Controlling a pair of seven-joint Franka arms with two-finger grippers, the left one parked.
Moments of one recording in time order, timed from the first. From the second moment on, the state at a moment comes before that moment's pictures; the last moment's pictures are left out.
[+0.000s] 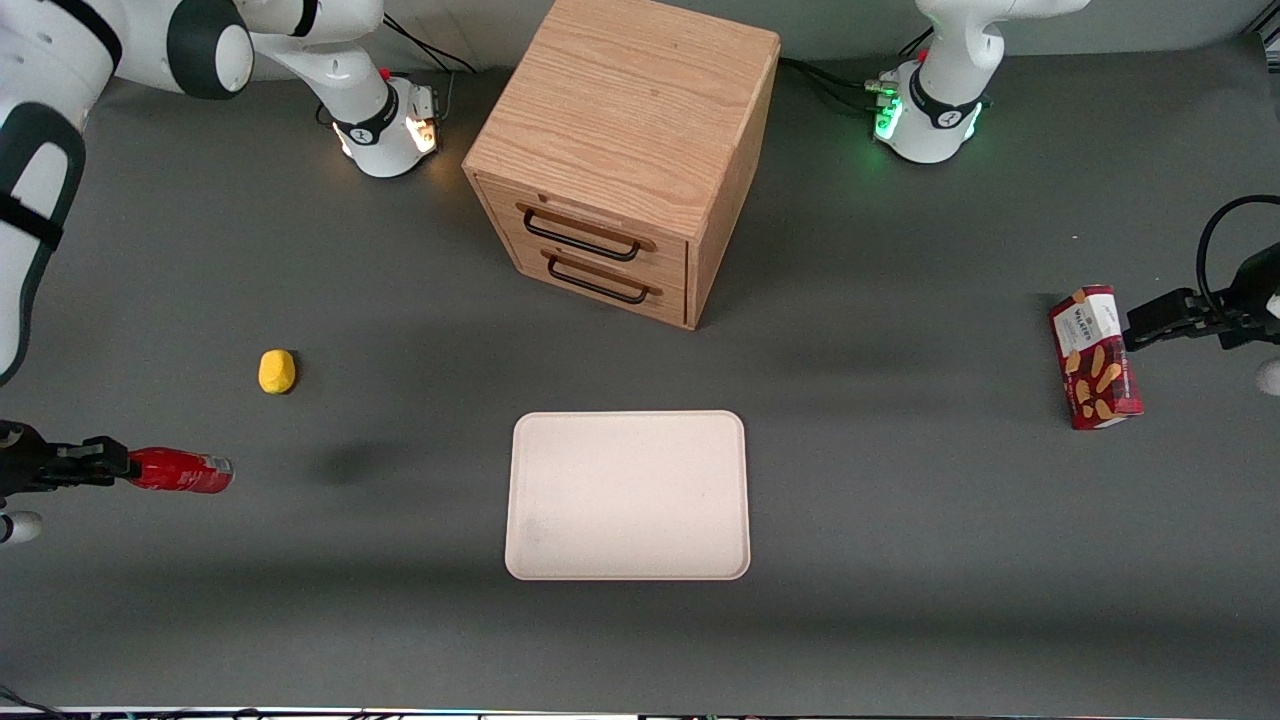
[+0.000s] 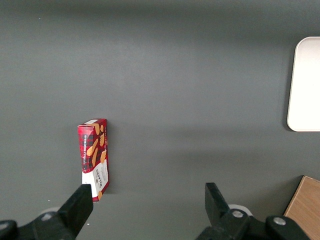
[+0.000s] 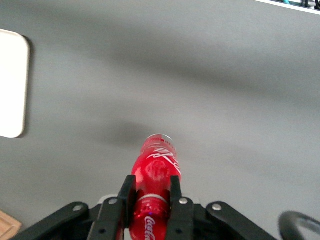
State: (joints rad) arm 0.09 0.66 -0.35 -0.91 0.24 1.47 -0.39
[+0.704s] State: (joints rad) arm 0.10 0.61 0.19 -0.90 -0.06 1.54 0.13
